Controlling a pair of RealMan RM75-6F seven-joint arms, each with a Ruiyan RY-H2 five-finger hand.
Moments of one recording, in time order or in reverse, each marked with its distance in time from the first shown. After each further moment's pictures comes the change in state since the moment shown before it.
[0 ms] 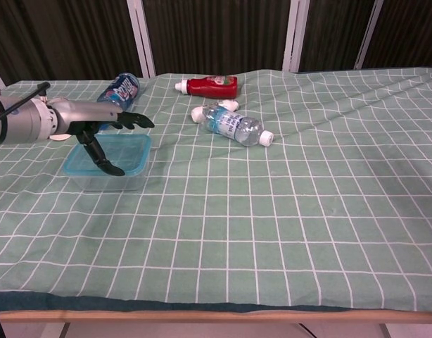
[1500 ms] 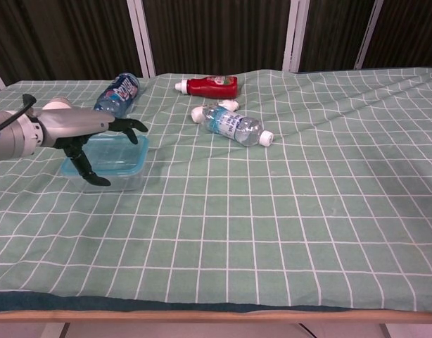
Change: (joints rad) left arm 0.071 -0.004 0.047 -0.083 0.039 0.167 0.231; right arm -0.001 0.002 -0.004 -0.002 -0.009 0.000 -0.001
